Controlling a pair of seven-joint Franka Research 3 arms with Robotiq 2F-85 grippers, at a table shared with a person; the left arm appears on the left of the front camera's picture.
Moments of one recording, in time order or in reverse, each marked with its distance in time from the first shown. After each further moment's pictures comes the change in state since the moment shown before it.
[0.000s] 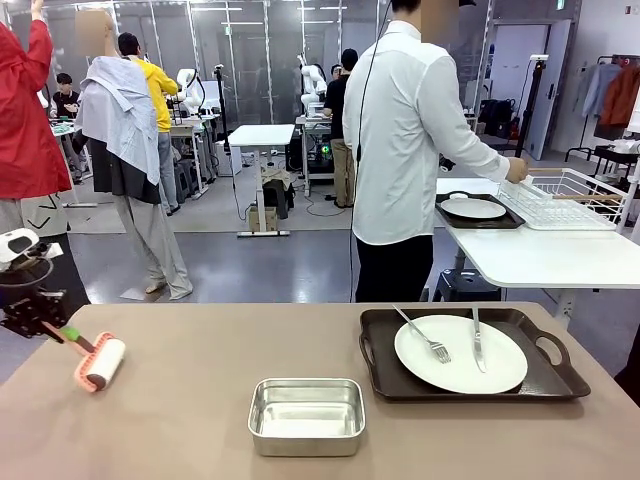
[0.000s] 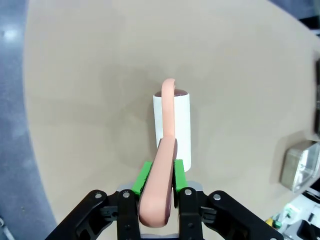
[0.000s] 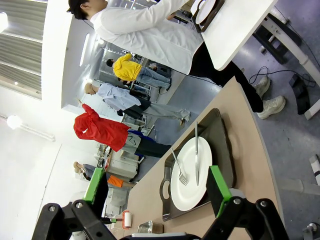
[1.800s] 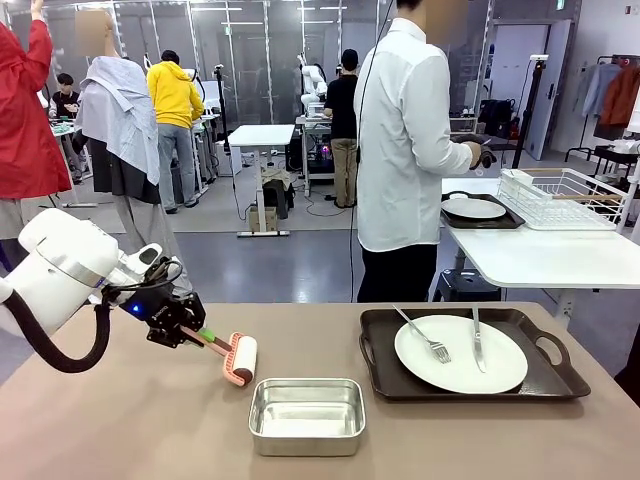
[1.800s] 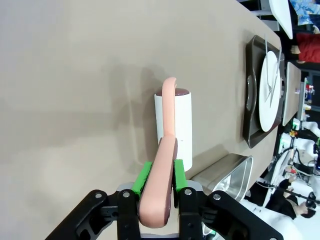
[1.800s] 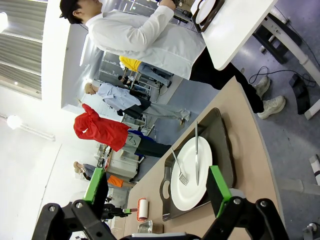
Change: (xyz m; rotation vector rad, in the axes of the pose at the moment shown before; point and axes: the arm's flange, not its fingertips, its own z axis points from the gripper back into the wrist) left arm 0.016 -0.184 -0.130 -0.361 0.066 0.054; right arm 0.000 0.000 0.000 0.000 0.001 0.000
